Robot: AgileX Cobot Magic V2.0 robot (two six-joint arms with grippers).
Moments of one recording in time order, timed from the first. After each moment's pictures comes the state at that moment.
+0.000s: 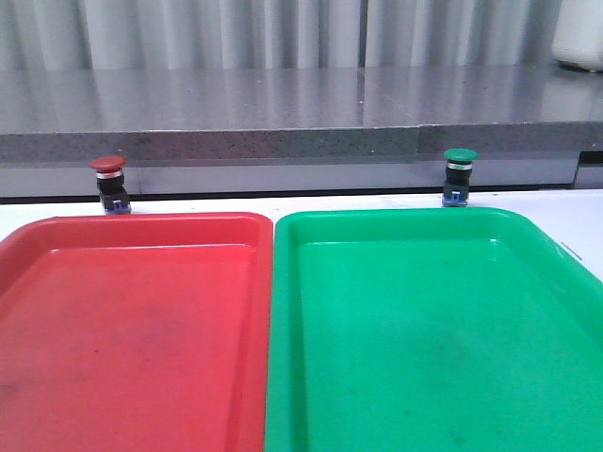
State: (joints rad) left arm 0.03 0.00 0.01 -0.01 0.01 -0.05; right arm 0.04 -0.01 0.03 0.03 0.06 0.01
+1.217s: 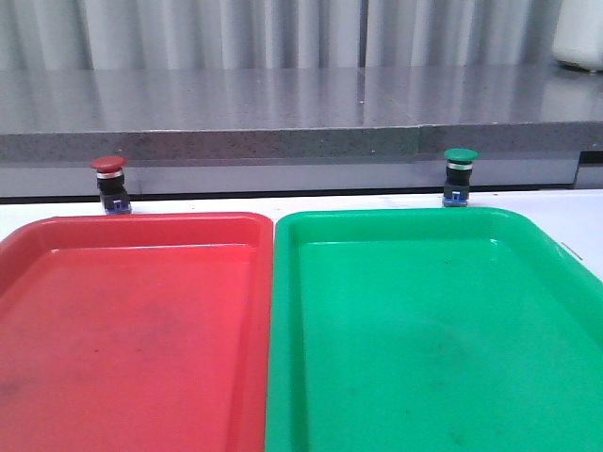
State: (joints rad) left arm 0.03 0.06 -0.39 -0.01 0.20 -0.05; right arm 0.04 0.07 -0.38 0.03 0.31 0.01
